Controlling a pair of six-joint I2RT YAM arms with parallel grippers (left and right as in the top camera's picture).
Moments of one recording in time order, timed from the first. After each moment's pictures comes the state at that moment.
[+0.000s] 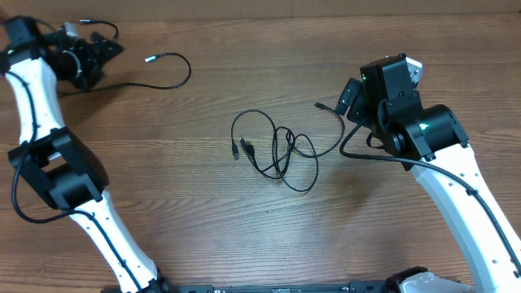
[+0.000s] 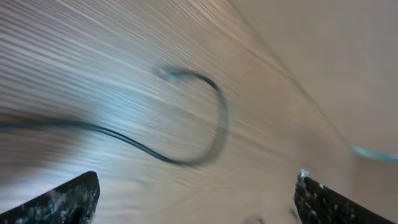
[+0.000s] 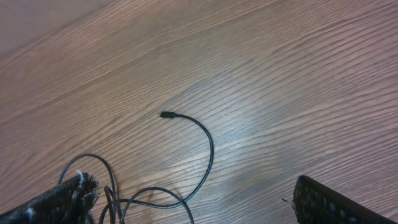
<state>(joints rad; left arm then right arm) 0.42 2.43 2.29 -1.03 0.73 -0.26 0.34 1.40 1.38 -0.94 0.30 0.67</state>
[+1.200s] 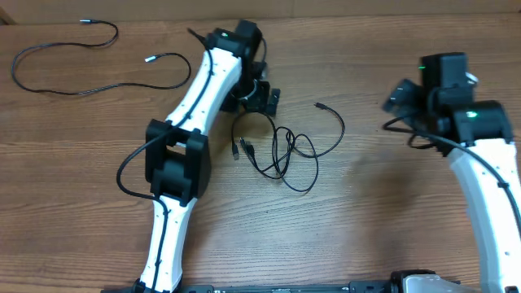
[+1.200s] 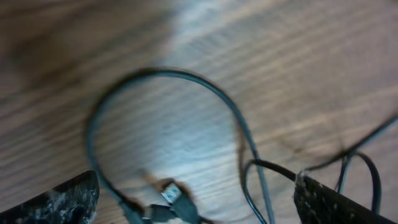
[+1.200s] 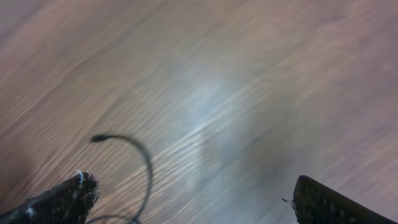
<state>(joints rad) -0.37 2.42 2.24 -1.36 0.23 -0.12 0.01 1.40 1.38 -1.06 0.21 0.67</state>
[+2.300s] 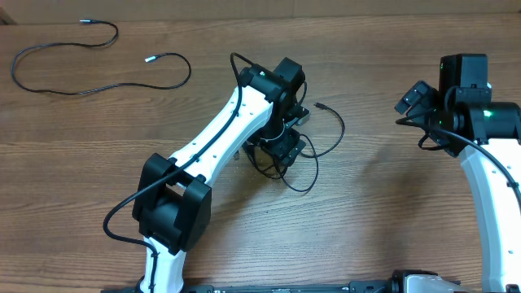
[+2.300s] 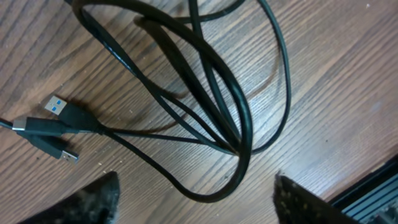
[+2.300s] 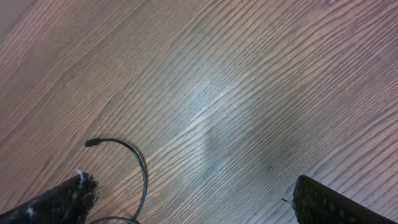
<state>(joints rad) -0.60 2.07 1.82 -1.33 0.19 0.09 -0.04 1.40 1.38 -1.07 0.17 0.67</state>
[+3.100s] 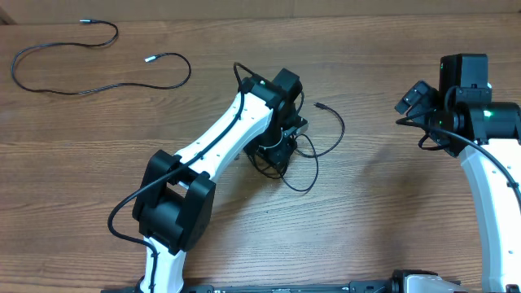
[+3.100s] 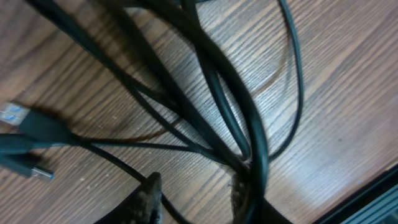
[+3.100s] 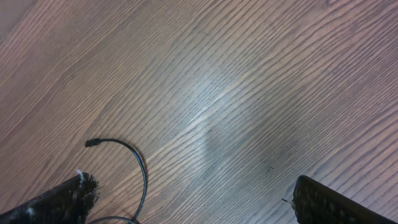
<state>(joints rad) -0.60 2.07 1.70 -1.24 0.21 0.13 -0.04 1.40 1.38 -1.07 0.17 0.67</state>
